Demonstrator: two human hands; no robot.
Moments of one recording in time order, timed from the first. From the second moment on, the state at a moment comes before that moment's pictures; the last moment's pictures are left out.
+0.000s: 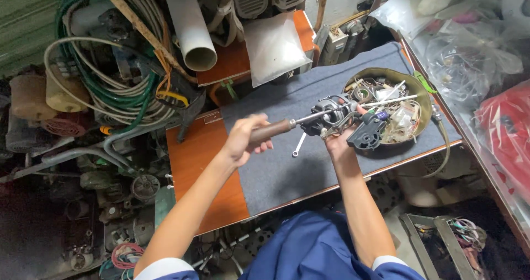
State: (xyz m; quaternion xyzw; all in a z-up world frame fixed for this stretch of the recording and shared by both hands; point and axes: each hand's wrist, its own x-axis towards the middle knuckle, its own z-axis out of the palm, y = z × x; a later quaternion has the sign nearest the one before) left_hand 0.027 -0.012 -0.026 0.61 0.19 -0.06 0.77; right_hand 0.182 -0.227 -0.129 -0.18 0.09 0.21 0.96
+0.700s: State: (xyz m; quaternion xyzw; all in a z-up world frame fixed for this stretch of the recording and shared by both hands) left_hand 0.005 -0.027 -0.001 0.91 -0.07 0.39 0.14; right_hand 0.178 -0.232 -0.091 -0.20 0.05 0.22 0.95
